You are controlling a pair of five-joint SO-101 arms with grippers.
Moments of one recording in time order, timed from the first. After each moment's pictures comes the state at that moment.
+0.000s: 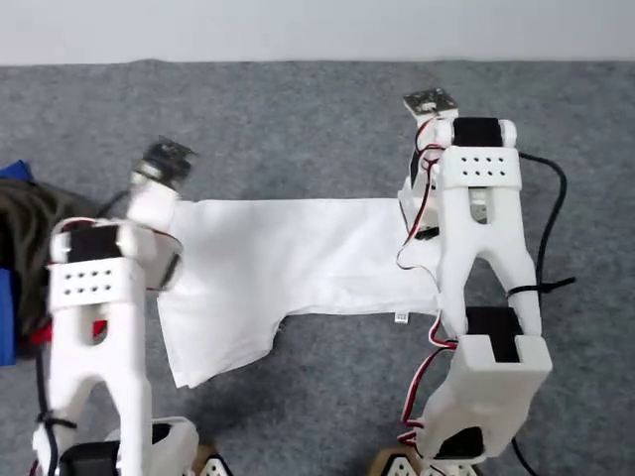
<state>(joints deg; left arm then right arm) -9.0 -22.4 34.3 75.6 -24.0 -3.9 17.5 -20.0 96.9 11.6</state>
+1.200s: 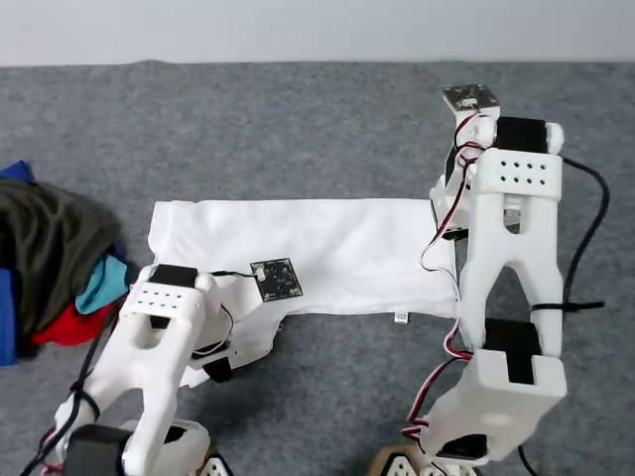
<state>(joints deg) 4.3 -18.3 55.0 69.8 -51.6 2.8 12.0 -20.0 100.1 13.8</state>
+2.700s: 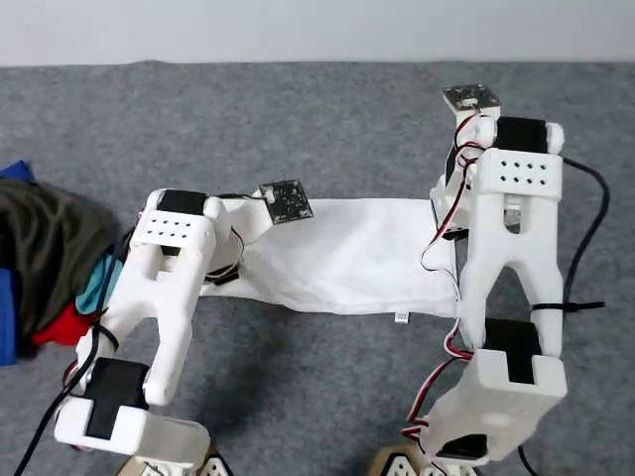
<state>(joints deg) 4.4 0.4 21.8 72.4 -51.3 2.9 12.0 -20.0 100.2 13.8</state>
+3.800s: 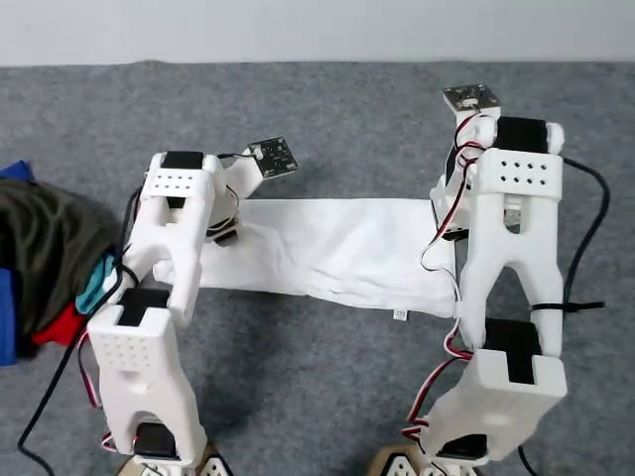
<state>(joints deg) -0.4 31.3 -9.1 71.8 -50.1 2.9 12.0 -20.0 100.5 13.8</state>
